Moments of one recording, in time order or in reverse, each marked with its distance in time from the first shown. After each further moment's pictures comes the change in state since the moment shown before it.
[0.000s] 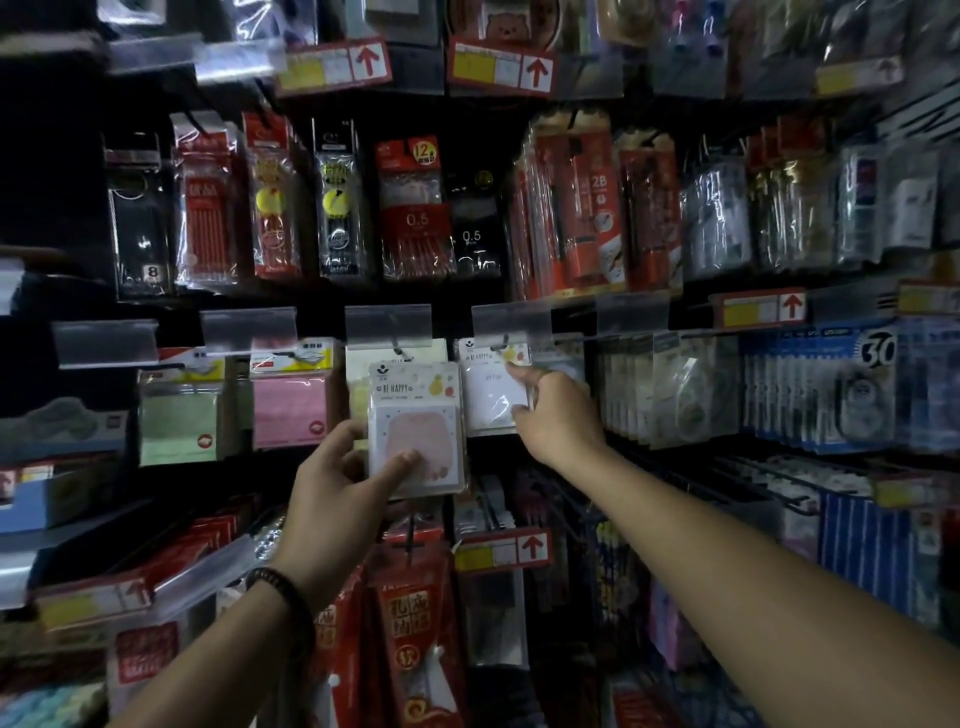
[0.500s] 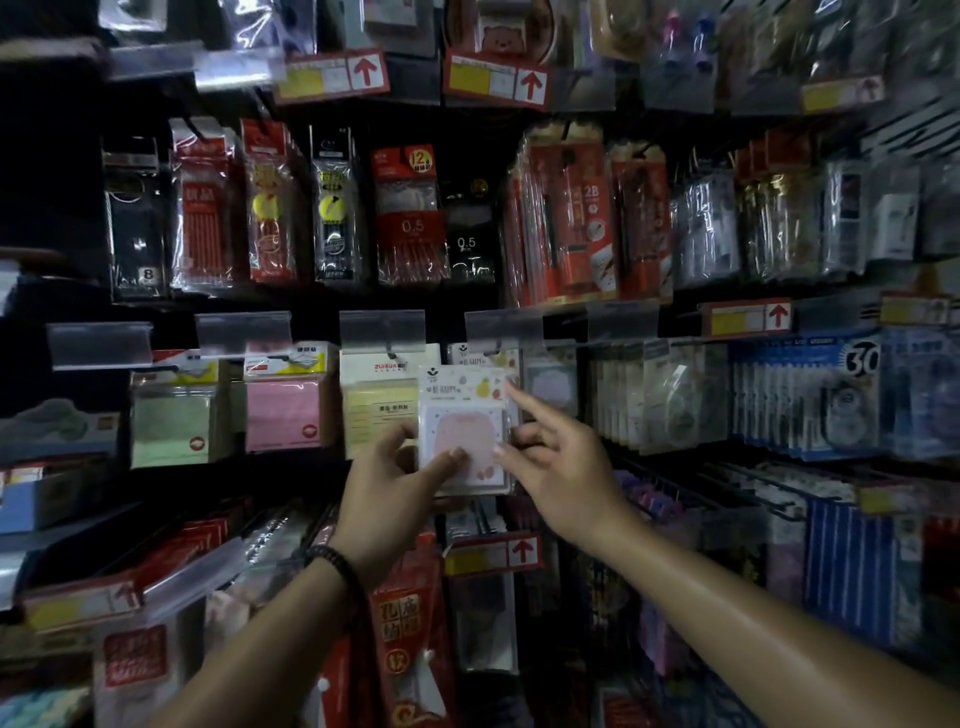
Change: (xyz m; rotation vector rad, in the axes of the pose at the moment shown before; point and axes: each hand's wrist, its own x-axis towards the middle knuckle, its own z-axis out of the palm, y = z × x) left_hand 0.008 0.000 0.045 -0.024 -0.088 -0.030; right_hand -0.077 0.000 -0.022 0.575 -0.102 -0.125
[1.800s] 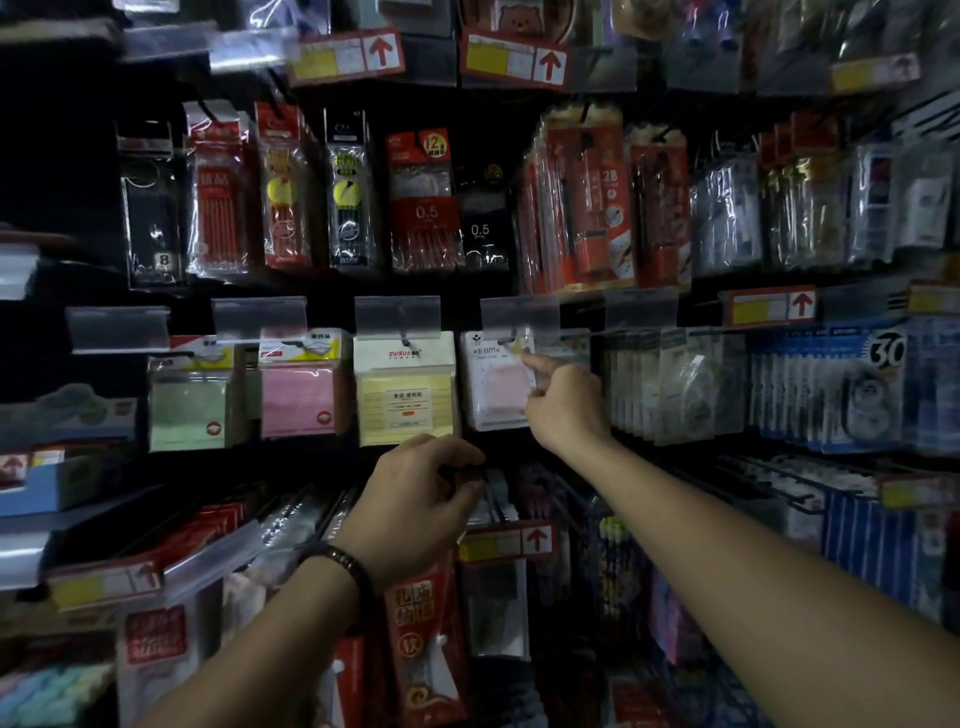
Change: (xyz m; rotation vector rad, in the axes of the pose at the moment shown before) left_hand -0.004 -0.006 -0.017 0.890 -0.121 0.365; right_hand 0.085 0.023 0.010 -0.499 0.194 0.170
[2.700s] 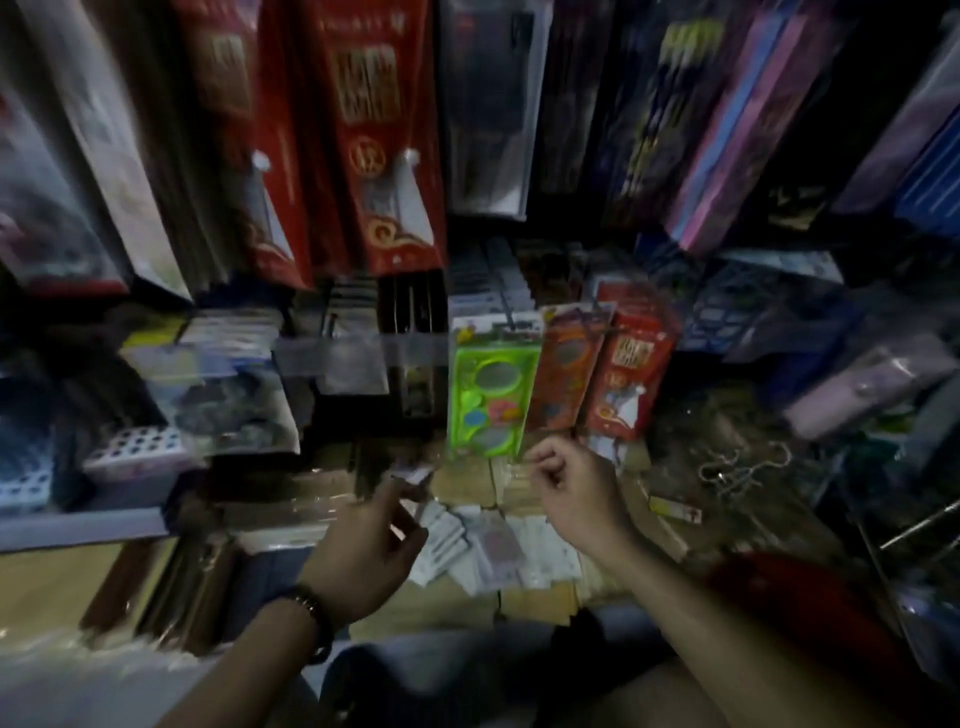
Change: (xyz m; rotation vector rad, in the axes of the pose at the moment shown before) left_hand -0.419 -0.117 0.224 -0.204 -0.582 -0.544; right_hand -0.459 0.279 0.062 -0.046 -0.615 0.336
